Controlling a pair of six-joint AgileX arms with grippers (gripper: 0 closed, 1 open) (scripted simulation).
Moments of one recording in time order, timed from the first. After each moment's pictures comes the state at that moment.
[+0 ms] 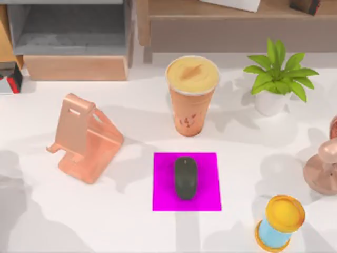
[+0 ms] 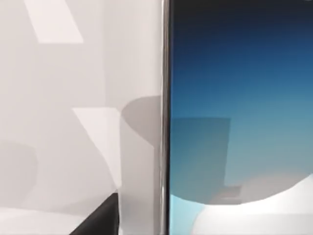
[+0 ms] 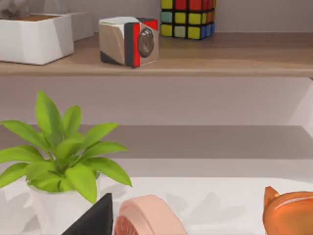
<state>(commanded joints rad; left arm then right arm) 0.43 1.73 0.81 -0.65 0.00 0.82 0.00 0.00 0.00 0.00 0.00 0.00</state>
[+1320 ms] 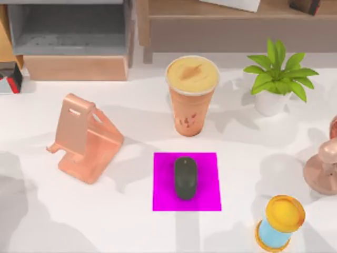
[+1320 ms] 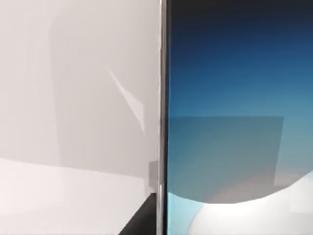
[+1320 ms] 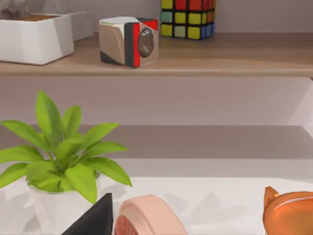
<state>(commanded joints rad) 0.43 1.66 0.86 -0.76 0.01 0.81 0.00 0.00 0.00 0.00 0.00 0.00</state>
